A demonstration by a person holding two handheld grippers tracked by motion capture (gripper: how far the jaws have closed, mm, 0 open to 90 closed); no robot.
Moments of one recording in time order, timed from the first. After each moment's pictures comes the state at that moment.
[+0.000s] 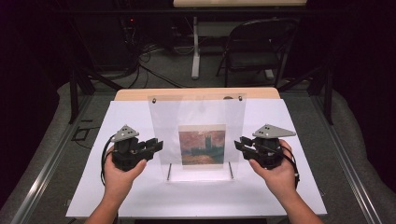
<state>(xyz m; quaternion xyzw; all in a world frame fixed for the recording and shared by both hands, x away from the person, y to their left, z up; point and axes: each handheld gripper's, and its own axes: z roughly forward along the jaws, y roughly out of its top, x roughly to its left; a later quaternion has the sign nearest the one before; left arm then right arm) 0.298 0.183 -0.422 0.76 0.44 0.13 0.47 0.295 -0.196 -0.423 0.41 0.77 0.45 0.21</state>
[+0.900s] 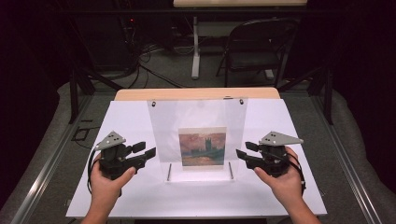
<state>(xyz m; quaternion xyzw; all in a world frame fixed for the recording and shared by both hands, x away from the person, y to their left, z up) 0.276 0.212 -0.422 0.74 0.45 0.15 0.48 0.280 -0.213 -0.433 0.40 0.76 0.46 0.19</state>
